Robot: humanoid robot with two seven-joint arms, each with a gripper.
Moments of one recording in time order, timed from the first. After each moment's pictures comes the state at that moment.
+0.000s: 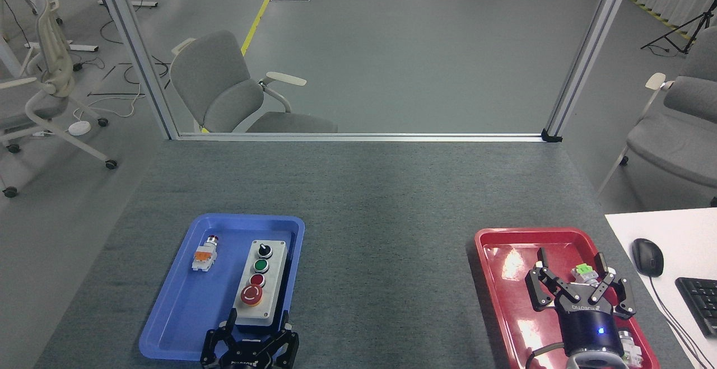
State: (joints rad) left arm 0.10 -0.06 -0.12 -1.44 -1.58 0.11 0.14; right arm -0.01 -0.11 -0.14 -1.48 1.42 -0.02 -0.14
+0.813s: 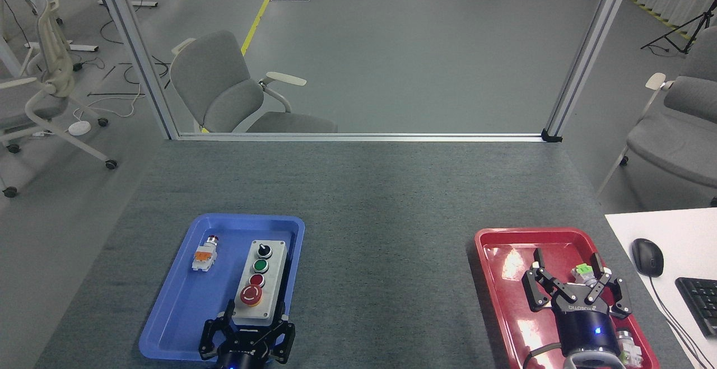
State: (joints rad) left arm 0.04 -0.04 -0.11 -1.37 -1.57 0.11 0.14; right arm -0.01 -0.11 -0.13 -1.47 1.41 -0.02 -0.14
